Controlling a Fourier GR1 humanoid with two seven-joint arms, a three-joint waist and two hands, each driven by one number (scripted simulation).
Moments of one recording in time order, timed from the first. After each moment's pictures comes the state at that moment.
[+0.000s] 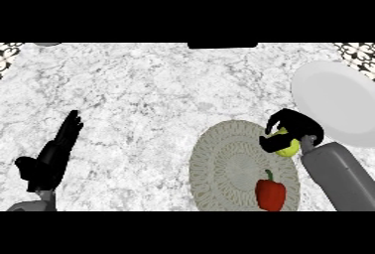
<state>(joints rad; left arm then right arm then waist) -0.02 0.28 0.04 -1.34 0.08 -0.02 -0.15 -0.44 -0.43 0.35 -1.22 0.42 0.39 0.67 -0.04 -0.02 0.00</state>
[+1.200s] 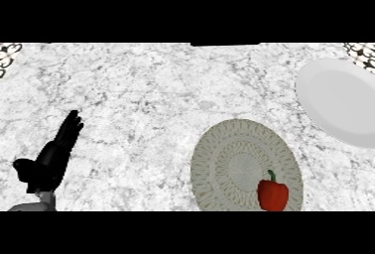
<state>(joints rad) -0.01 0.27 0.04 -1.37 0.08 -0.02 -0.14 -0.06 -1.13 -0.44 -0.67 0.21 0.04 -0.72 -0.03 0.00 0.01</state>
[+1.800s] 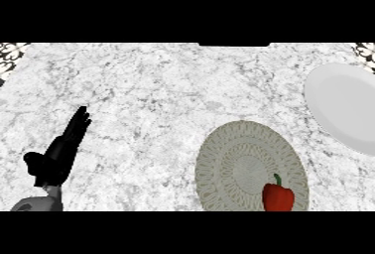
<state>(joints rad) -0.05 0.25 0.03 -1.36 0.05 -0.04 -0.12 -0.28 -1.19 -0.45 -0.49 0.22 0.11 -0.84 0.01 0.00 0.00</state>
